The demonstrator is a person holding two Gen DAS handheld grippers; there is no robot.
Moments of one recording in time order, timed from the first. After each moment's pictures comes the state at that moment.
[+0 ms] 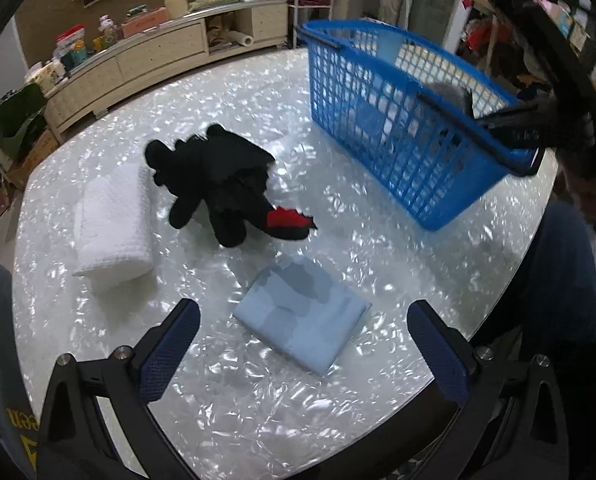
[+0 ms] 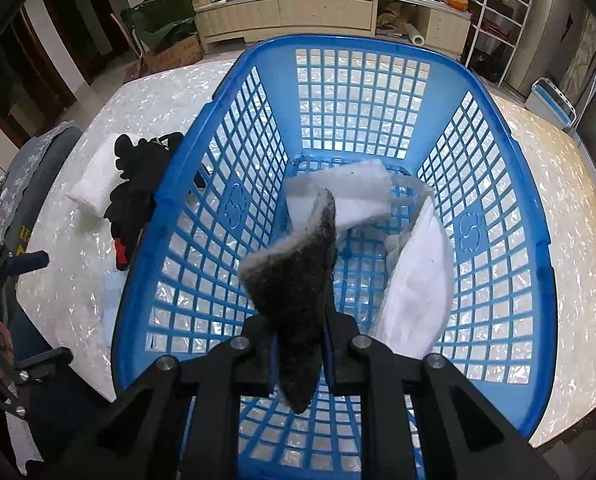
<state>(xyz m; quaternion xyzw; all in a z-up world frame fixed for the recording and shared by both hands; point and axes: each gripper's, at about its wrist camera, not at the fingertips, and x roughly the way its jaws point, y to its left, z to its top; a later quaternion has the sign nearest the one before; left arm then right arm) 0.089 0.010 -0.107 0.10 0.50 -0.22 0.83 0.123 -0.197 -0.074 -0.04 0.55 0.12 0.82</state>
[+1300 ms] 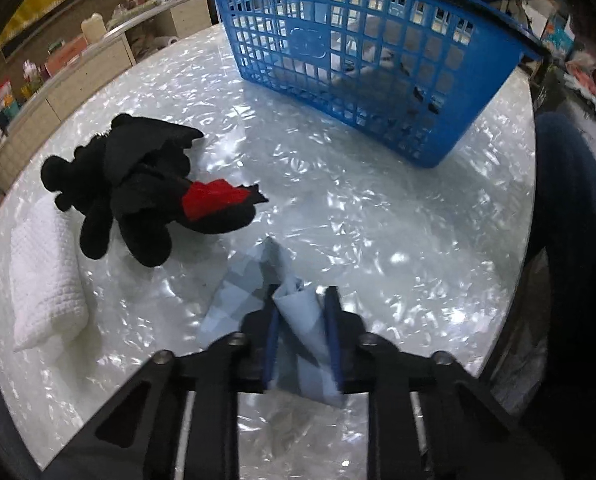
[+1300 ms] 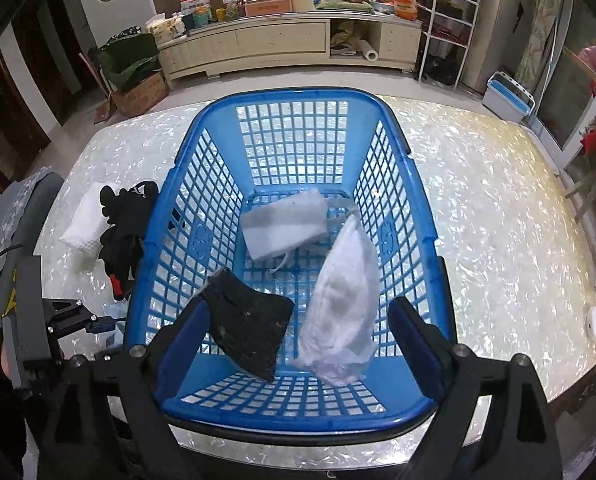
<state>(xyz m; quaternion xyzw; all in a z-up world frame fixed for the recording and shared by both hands) 0.113 -0.017 -0.162 0.19 0.50 -0.31 0.78 0.109 -0.229 -0.034 -0.01 0.52 0.07 0.85</state>
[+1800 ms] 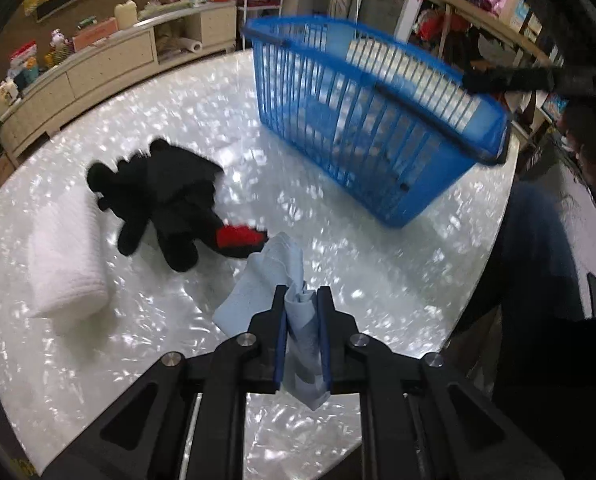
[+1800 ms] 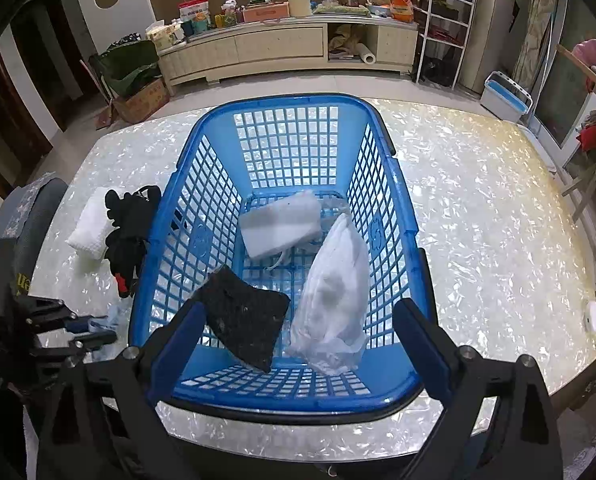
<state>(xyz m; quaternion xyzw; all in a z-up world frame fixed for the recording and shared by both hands) 0.101 -0.002 -0.102 0.10 0.48 -0.30 0.81 0.098 -0.239 -0.021 0.00 0.51 0.07 0.86</state>
